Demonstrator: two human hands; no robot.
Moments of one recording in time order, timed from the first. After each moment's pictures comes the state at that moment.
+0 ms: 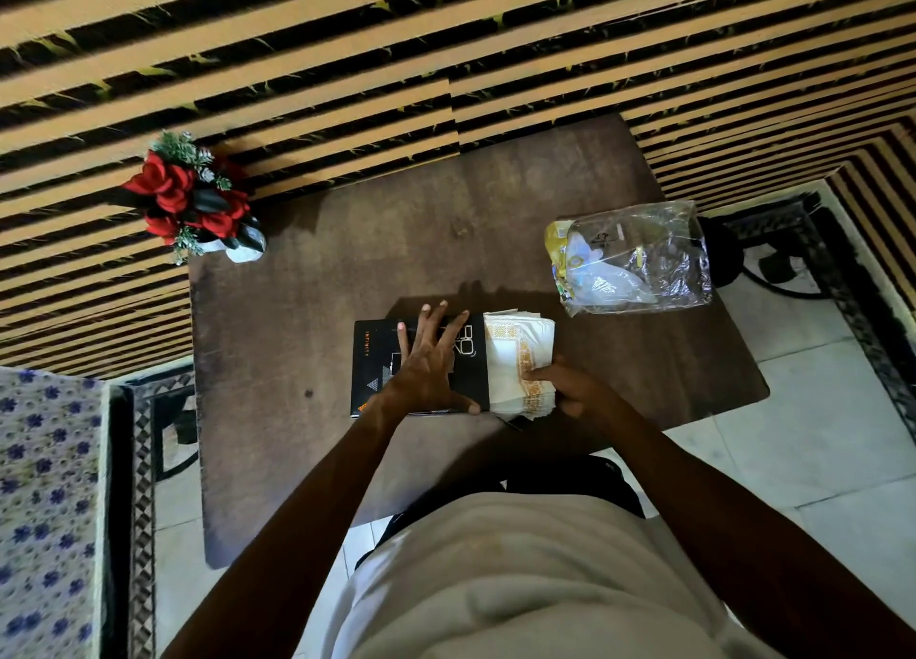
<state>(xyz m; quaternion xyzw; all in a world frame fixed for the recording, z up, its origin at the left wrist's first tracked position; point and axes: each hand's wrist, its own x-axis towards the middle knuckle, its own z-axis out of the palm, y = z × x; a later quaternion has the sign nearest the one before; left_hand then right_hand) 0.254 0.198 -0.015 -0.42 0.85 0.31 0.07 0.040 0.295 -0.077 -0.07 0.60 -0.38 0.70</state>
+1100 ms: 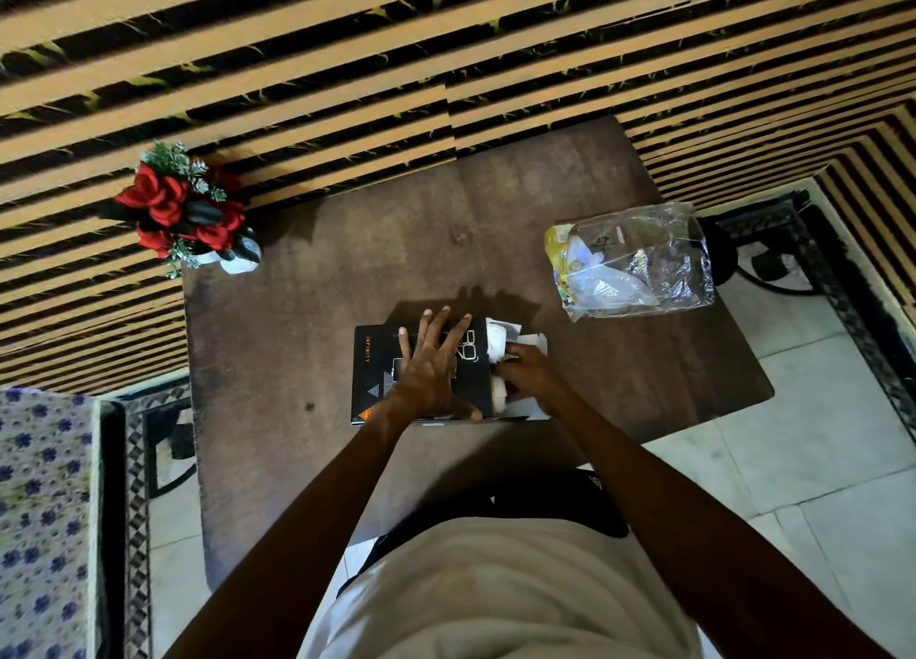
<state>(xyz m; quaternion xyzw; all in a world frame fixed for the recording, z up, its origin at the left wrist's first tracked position) 0.253 0.190 -0.007 -0.41 0.86 0.29 0.11 0.088 0.255 -0.060 -0.18 0.69 -0.33 0.62</state>
